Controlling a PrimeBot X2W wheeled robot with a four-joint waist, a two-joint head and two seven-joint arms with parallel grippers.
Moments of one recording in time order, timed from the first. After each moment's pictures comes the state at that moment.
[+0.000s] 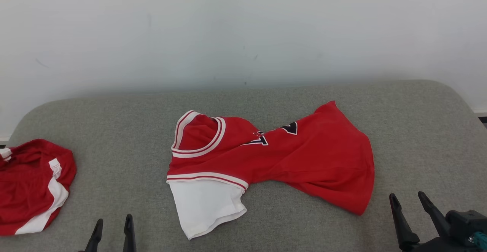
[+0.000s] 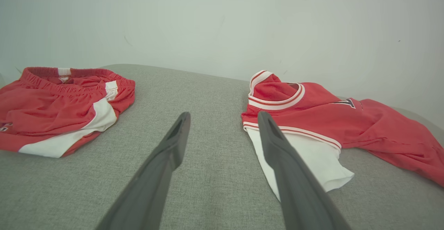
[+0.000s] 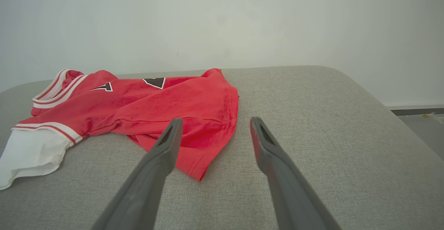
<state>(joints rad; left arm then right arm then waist) 0.07 0.20 -0.12 0.16 -0.43 0.01 -0.24 0.08 -0.21 -0.02 0.06 0.26 0.13 0.04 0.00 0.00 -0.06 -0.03</state>
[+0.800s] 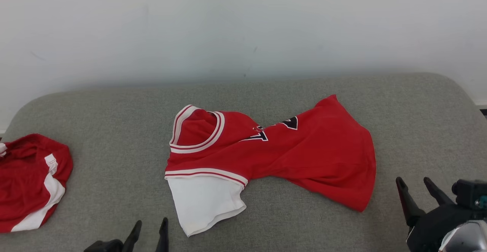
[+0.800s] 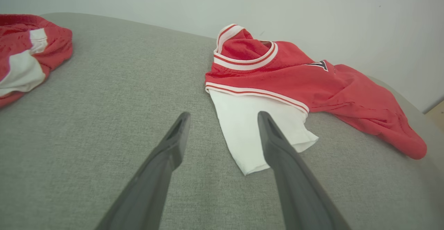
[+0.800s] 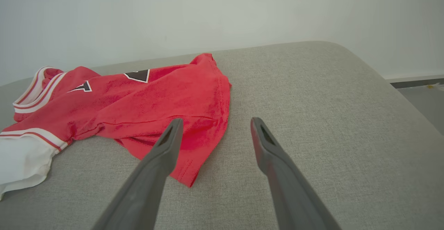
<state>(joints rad) 0.04 0.18 -0.20 0.18 -0.48 -0.02 -0.11 -0.01 -0.21 -0.07 0.09 0.31 0.13 0.21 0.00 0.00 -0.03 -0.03</state>
